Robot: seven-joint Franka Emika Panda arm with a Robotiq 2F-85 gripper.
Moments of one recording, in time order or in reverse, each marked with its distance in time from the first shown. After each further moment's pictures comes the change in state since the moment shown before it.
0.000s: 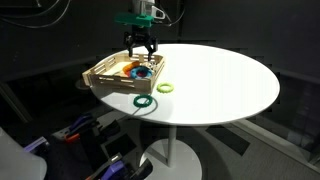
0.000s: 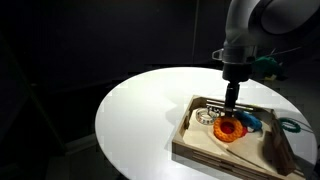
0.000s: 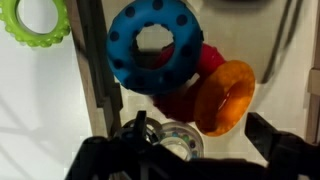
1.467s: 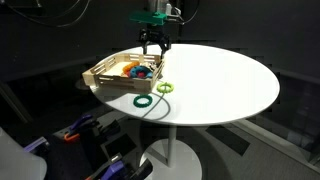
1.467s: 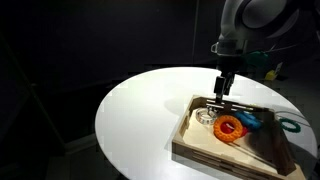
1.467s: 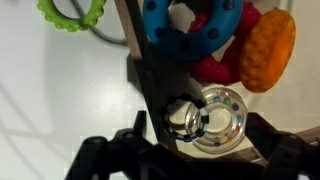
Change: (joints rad) arm -0.026 0.084 -0.055 0.136 0.001 -0.021 0.086
